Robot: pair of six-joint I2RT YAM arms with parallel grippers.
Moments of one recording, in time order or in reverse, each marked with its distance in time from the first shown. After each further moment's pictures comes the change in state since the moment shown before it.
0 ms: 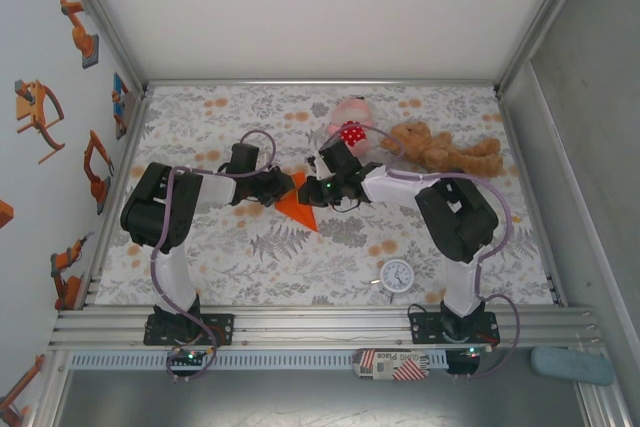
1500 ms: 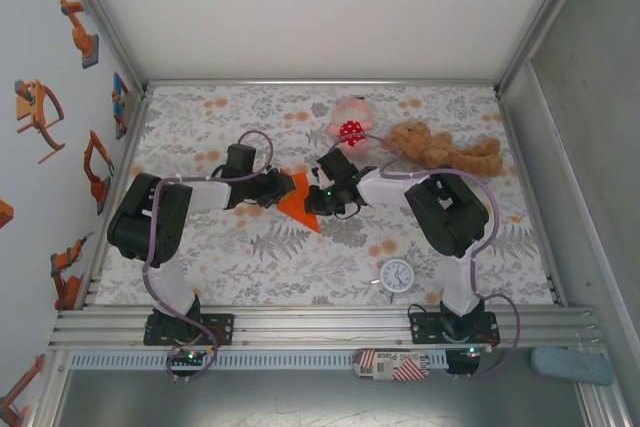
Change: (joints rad) left arm -0.019 -0.124 -0.064 -0.018 0.032 0.000; right arm 0.005 0.056 -0.008 -0.060 0.080 0.008
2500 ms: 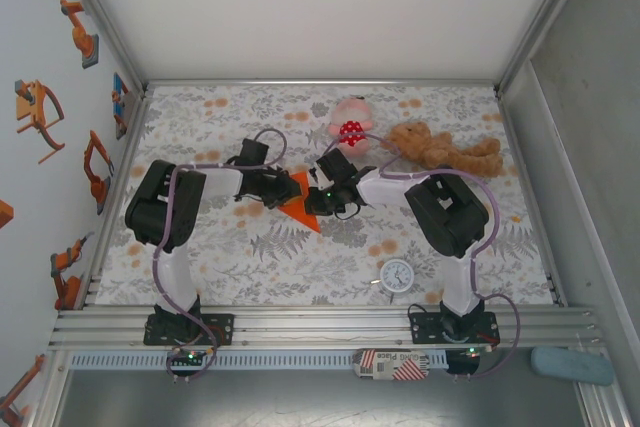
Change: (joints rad) left arm -0.009 0.150 0.197 -0.278 0.003 0.169; right arm 0.002 0.002 0.000 -0.015 0.015 -0.096
